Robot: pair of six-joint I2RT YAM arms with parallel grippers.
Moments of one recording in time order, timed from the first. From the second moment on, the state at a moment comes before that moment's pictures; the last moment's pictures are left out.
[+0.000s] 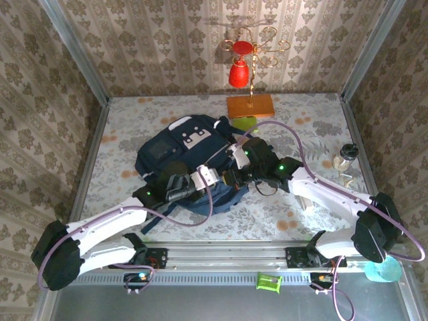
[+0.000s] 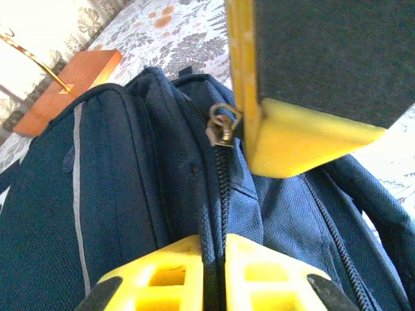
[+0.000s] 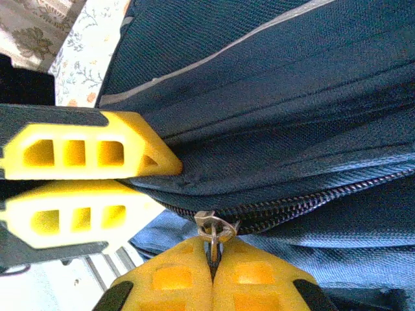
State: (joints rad) left arm -0.85 1.05 0.57 0.01 0.15 0.43; right arm 0.71 1.34 0.99 -0.43 -0.33 0.35
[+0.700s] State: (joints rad) left arm -0.78 0.79 0.39 0.06 0.08 0.30; right arm 0.67 1.44 1.16 -0.64 -0.09 0.31
